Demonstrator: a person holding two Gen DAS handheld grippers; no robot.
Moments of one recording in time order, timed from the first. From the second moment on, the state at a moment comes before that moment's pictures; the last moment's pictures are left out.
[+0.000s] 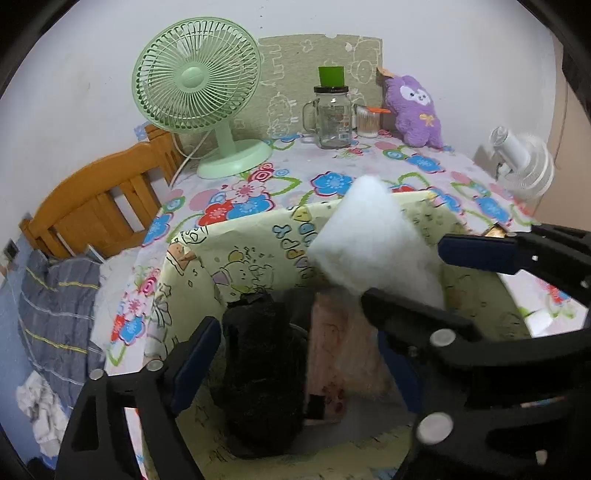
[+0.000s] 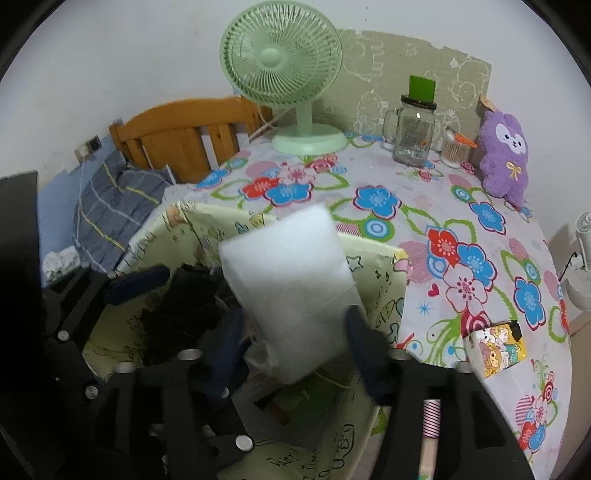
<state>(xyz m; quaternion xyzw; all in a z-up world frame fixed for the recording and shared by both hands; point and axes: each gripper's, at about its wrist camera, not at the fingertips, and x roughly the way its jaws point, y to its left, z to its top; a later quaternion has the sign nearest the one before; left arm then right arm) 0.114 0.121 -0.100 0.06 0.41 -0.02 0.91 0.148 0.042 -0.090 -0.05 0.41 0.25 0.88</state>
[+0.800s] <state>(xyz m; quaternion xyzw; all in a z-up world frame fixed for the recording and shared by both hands) 0.077 0.071 -0.050 0.05 0.36 -0.01 0.93 0.111 -0.012 -0.046 -0.03 0.33 0.20 0.92</state>
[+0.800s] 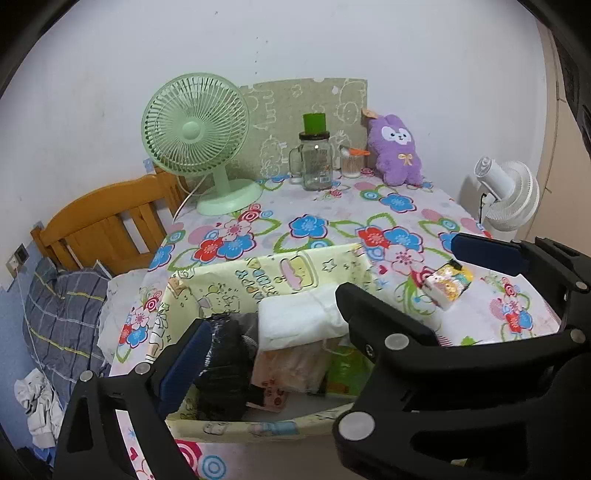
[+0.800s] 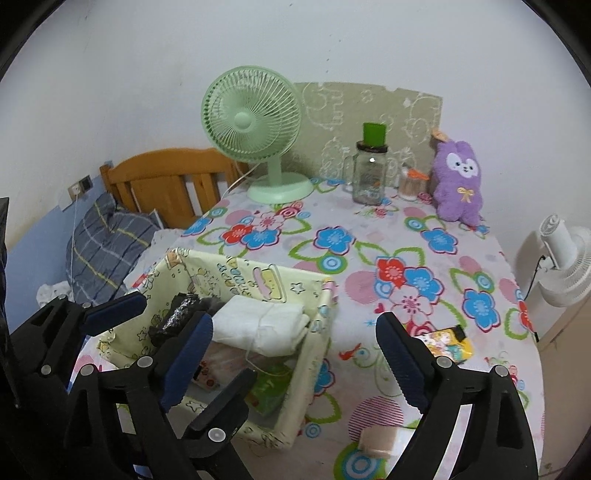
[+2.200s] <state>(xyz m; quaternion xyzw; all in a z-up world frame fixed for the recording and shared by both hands) 0.052 -0.058 -0.045 0.03 0.32 -0.04 0.94 0.071 -0.151 -0.044 0.01 0.30 0.08 0.95</state>
